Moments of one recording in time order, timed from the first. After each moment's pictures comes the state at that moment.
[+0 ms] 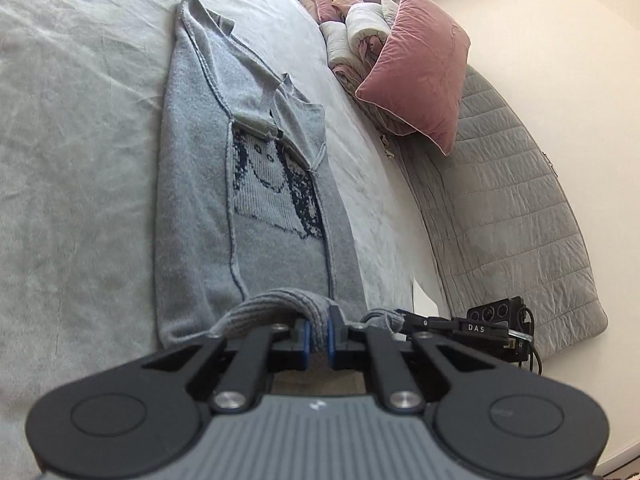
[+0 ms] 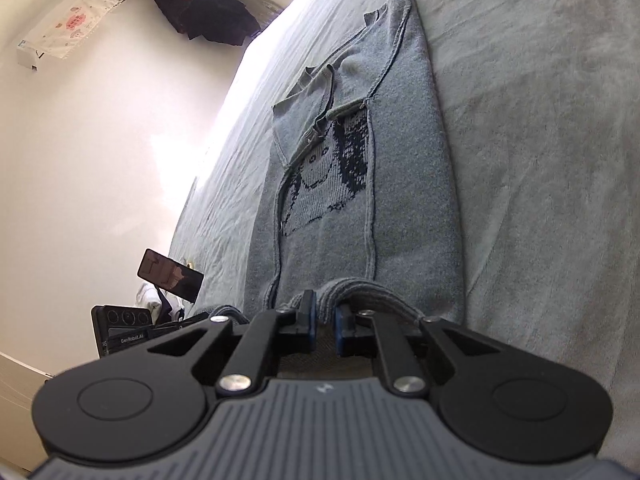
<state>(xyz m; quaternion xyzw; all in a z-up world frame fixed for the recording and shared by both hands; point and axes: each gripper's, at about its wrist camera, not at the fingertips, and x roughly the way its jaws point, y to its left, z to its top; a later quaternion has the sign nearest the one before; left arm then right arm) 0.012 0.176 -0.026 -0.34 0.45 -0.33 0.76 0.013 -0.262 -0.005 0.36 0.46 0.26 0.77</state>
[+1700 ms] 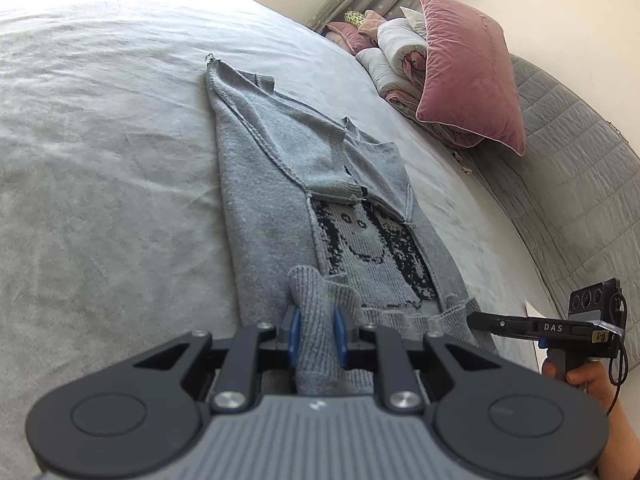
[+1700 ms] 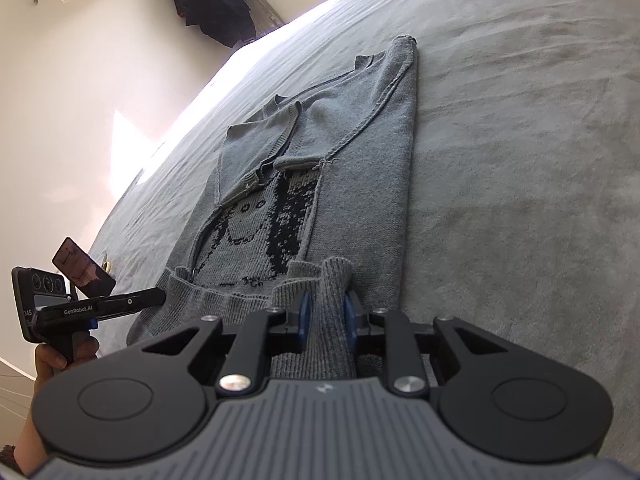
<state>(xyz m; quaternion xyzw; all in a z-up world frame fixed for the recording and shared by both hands) 0.052 0.165 -0.038 -0.21 0.41 -0.25 0.85 0.054 -0.239 -0.024 0.22 0.42 0.22 0.85</state>
